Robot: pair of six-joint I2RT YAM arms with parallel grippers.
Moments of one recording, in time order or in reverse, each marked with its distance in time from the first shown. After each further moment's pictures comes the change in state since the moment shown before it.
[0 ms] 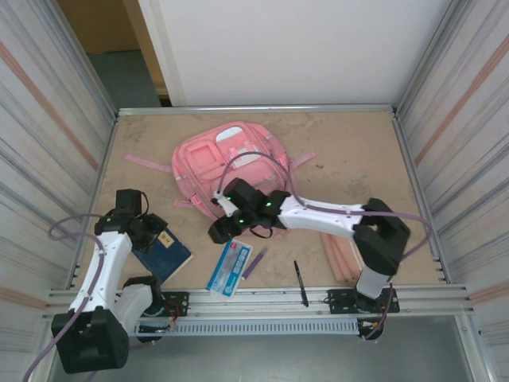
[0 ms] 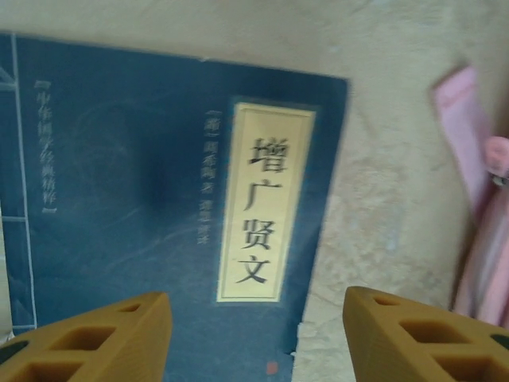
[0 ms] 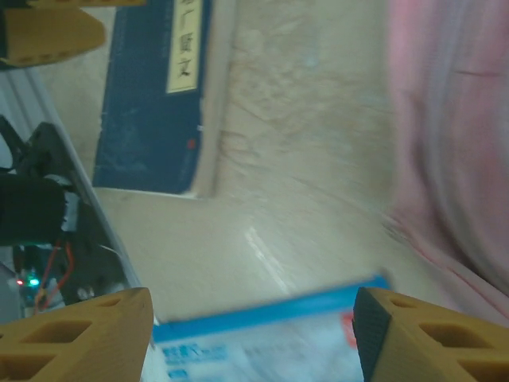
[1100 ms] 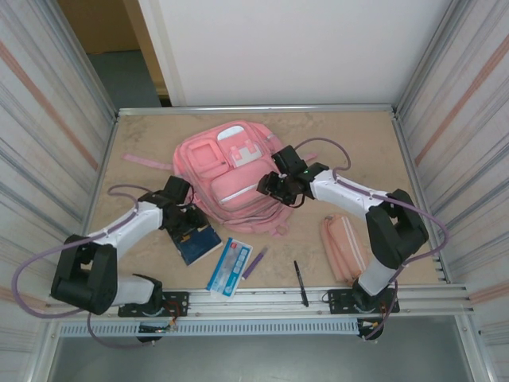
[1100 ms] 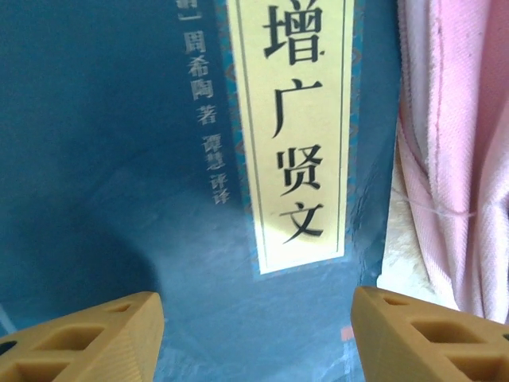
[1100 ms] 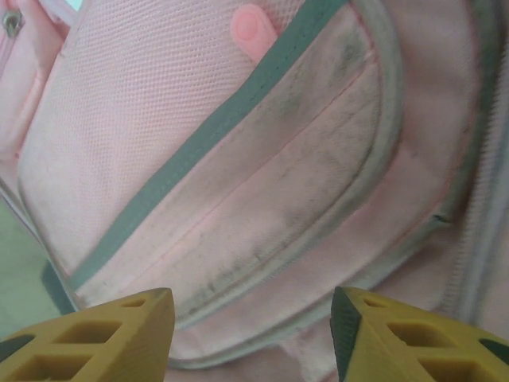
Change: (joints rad) left arm -0.412 0.376 0.096 0.211 0.102 0.034; right arm -0.414 -0.075 -0.097 -0.095 0.124 0.621
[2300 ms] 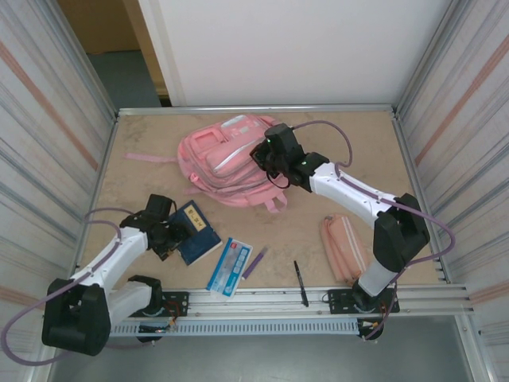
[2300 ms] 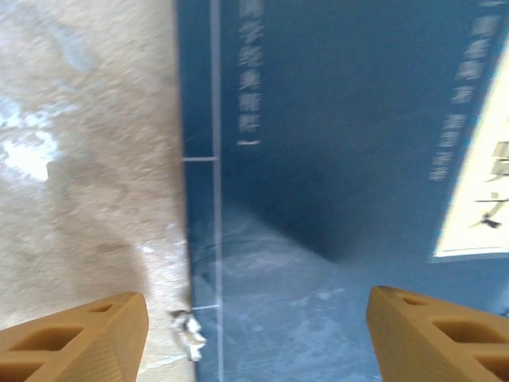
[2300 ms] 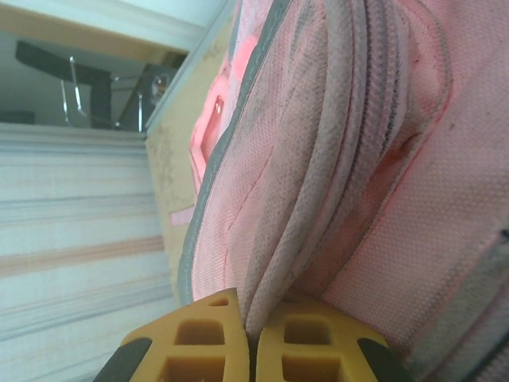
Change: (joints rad) left arm 0.117 -0.268 -0.199 -0.026 -0.045 -0.048; right arm 0.048 -0.042 0.172 0.201 0.221 0.270
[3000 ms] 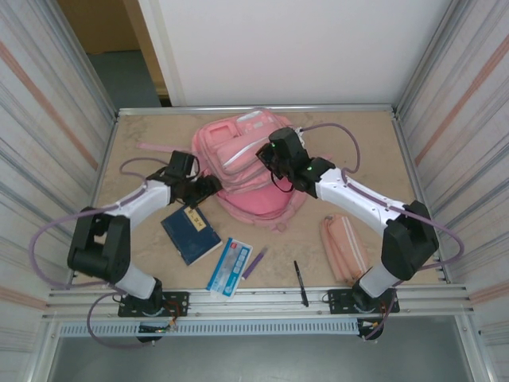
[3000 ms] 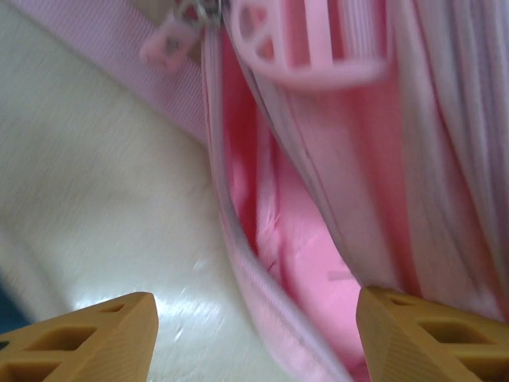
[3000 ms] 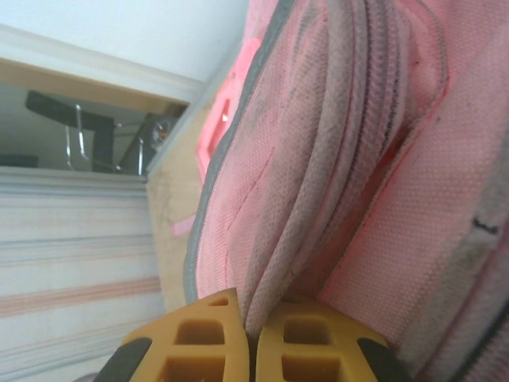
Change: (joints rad) left arm -0.092 0.532 0.446 0.341 0.167 0.108; right arm 0.007 -0.083 -0.059 0.014 0.140 0.001
